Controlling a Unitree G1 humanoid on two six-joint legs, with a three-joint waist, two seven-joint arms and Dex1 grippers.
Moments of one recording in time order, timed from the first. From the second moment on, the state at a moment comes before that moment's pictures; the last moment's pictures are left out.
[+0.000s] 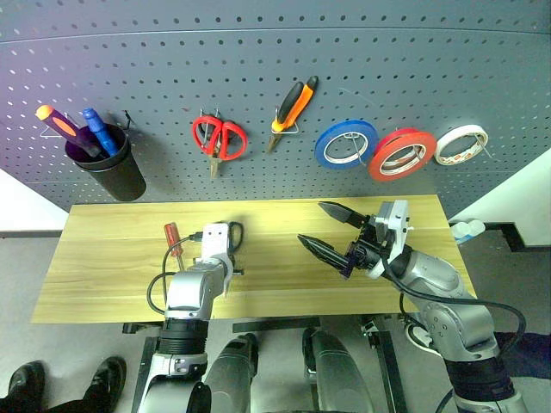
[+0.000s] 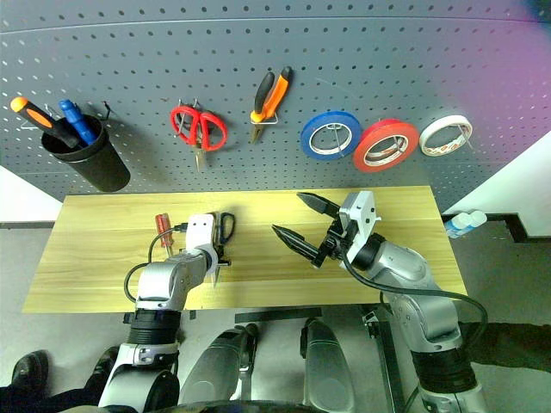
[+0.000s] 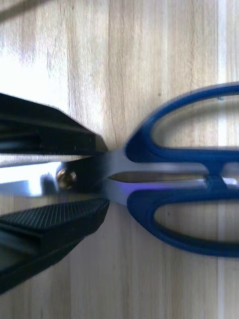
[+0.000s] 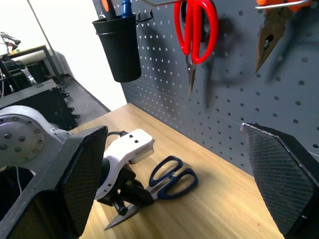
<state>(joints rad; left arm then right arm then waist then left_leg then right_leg) -0.36 -0.03 0.08 0.02 -0.09 1.09 0.10 -0.14 -0.42 0.02 -0.35 0.57 0.30 0.76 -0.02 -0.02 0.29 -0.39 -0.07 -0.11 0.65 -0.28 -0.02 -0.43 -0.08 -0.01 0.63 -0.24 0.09</state>
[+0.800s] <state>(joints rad) -0.35 -0.04 0.12 0.00 -0.10 1.10 0.09 -0.10 -0.58 0.02 -0.25 0.50 0.21 0.98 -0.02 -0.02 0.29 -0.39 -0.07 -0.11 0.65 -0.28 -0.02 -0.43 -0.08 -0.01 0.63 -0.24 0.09</state>
